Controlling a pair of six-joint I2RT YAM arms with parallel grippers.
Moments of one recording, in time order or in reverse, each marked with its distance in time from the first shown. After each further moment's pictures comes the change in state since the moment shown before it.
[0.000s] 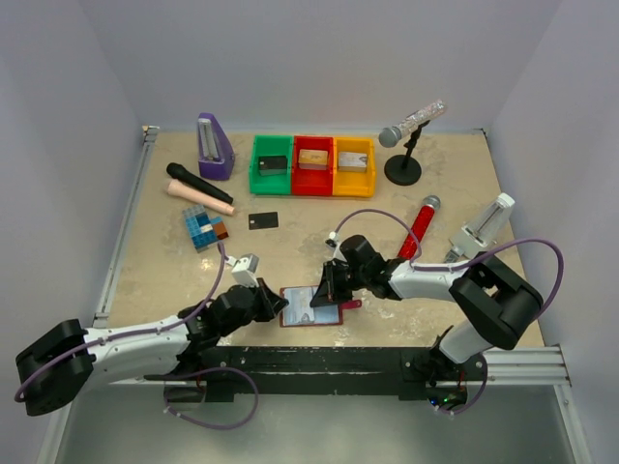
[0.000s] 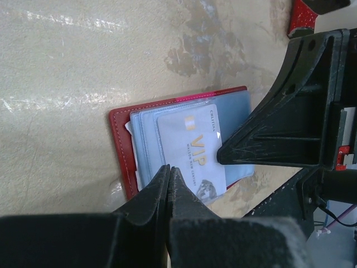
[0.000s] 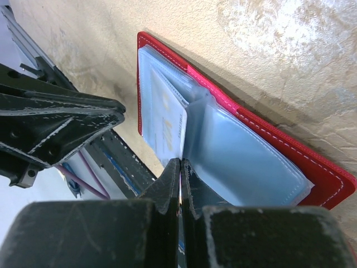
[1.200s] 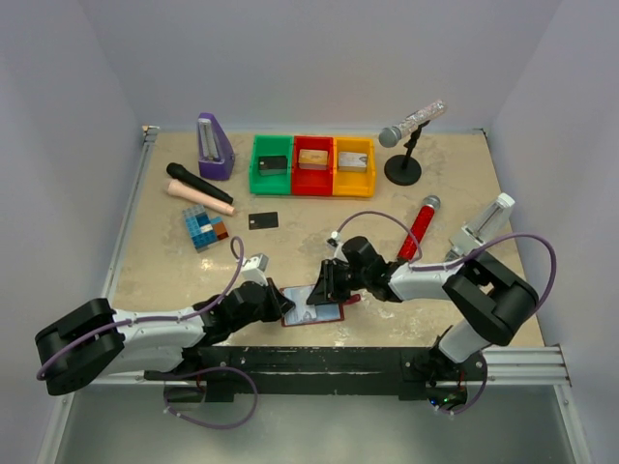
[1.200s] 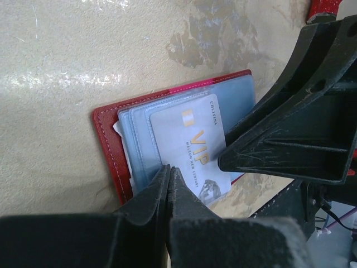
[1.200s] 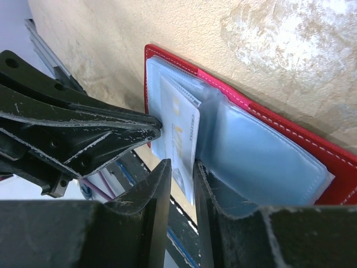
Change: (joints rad) left arm 0.000 0.238 0.048 0.109 0.051 -0.041; right arm -0.006 0.025 -0.031 0.116 -0.018 0.055
